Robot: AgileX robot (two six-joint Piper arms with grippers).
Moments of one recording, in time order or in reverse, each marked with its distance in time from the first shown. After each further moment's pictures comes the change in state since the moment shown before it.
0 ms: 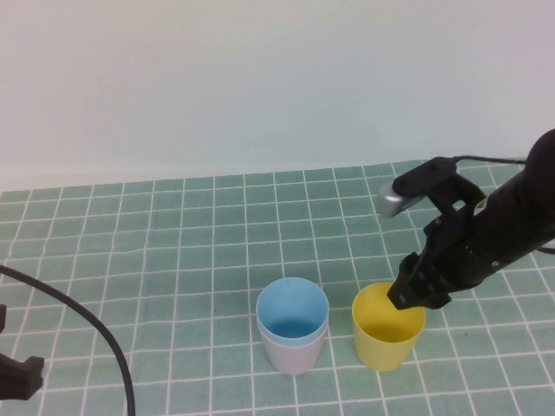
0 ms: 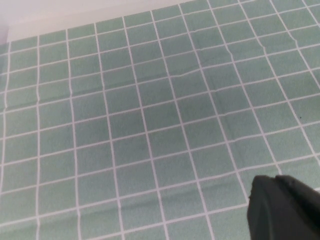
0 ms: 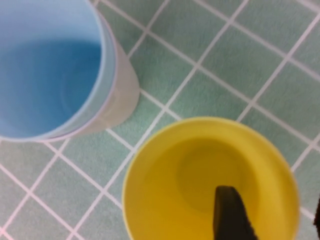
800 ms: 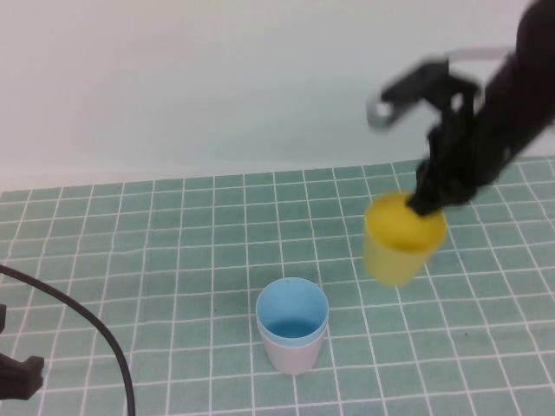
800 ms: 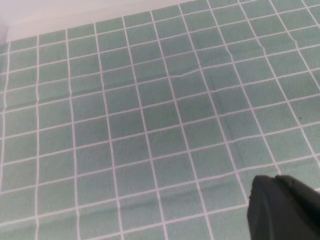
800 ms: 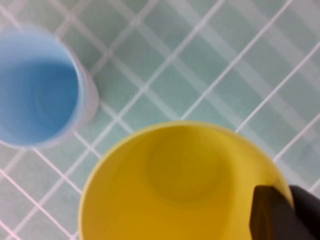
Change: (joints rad) right arm 0.026 0.064 -0.464 -0.273 0.406 0.124; left arm 0.000 0.000 0.000 0.000 0.000 -0.004
